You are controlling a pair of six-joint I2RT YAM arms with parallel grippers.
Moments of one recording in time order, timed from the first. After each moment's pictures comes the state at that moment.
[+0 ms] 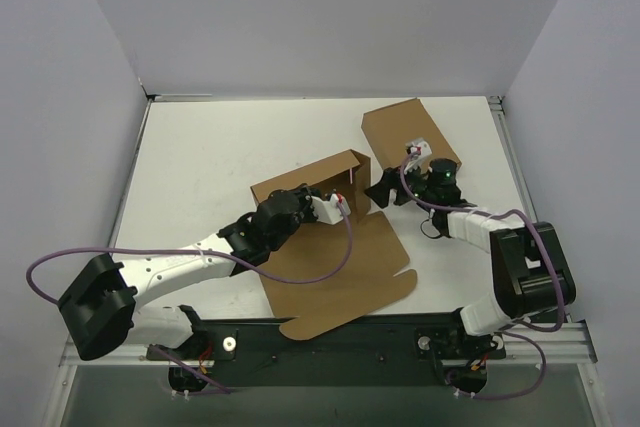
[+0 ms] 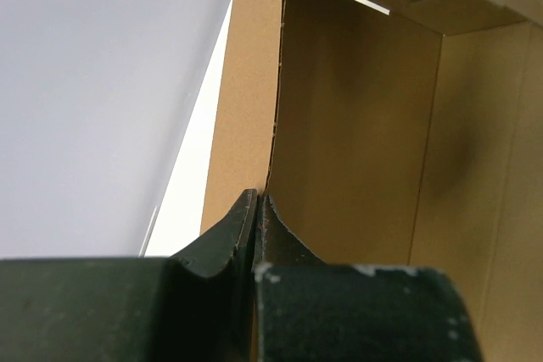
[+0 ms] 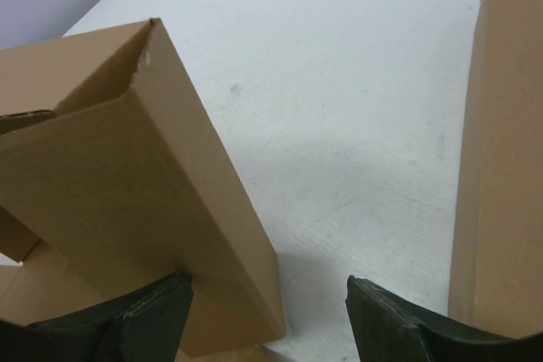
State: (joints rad) left arm -0.93 1.29 0.75 0.21 -0.37 0.77; right arm 0.19 1.50 0.58 0.50 -0.53 0.12
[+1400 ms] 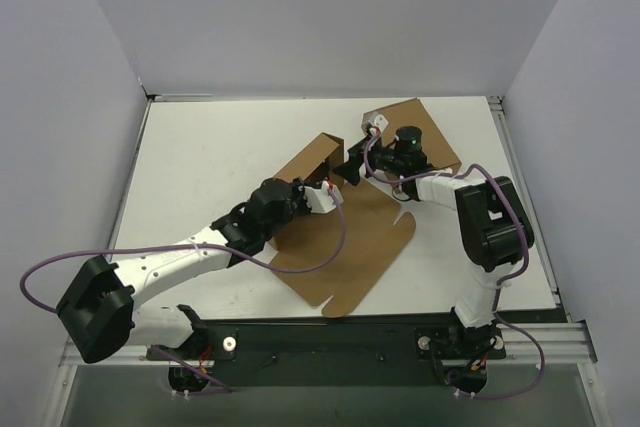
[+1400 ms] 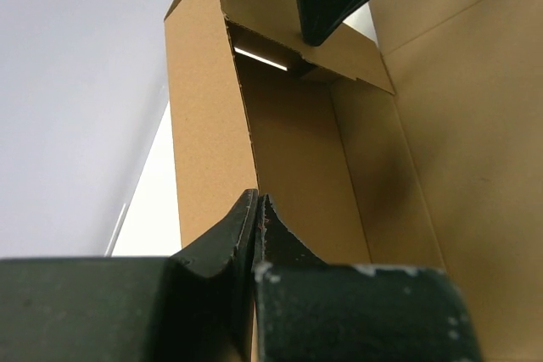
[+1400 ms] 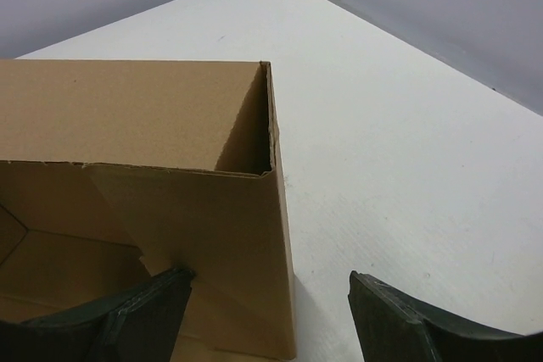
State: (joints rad) left arm -0.85 1.28 0.79 0.14 -0.26 0.70; right arm 0.32 1.85 0.98 0.55 -0.70 -0.13
